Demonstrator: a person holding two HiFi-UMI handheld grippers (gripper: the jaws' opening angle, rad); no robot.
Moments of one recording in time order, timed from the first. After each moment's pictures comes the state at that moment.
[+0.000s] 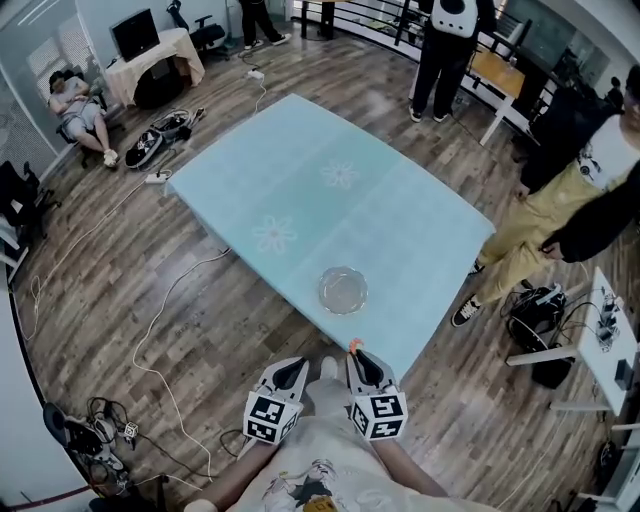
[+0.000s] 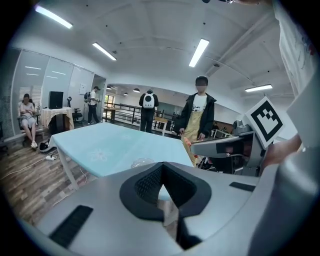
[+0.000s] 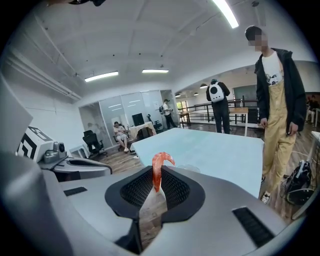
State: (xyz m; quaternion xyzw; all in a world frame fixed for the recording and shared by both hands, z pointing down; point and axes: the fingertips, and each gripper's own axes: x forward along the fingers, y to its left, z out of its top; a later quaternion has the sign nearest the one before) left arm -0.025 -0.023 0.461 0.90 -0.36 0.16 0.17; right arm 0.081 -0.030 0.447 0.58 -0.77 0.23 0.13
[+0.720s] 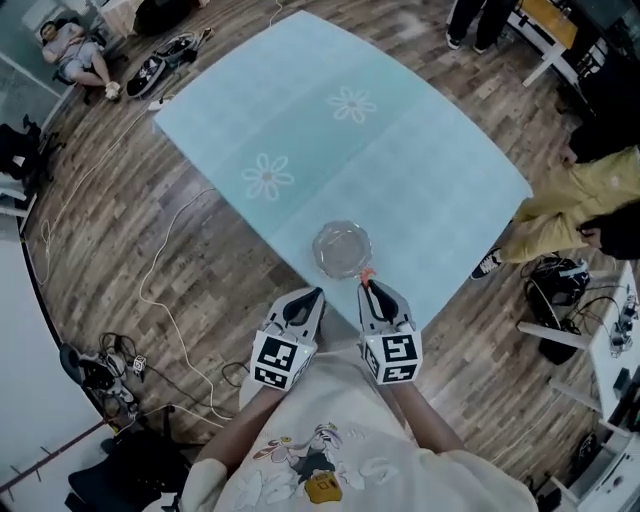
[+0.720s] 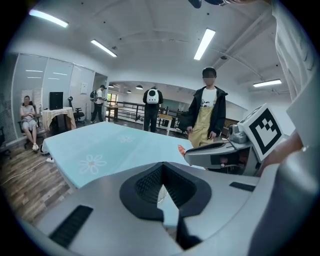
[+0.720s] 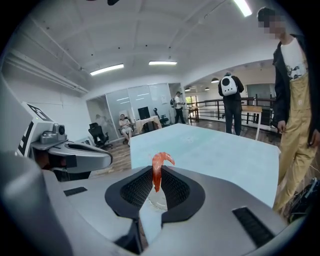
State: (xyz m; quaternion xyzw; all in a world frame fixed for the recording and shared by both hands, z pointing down) left arm 0.061 -0.137 0.474 0.89 -0.38 0.18 0.16; right arm 0.151 -0.150 0.486 0.53 -0.80 0.22 0.17
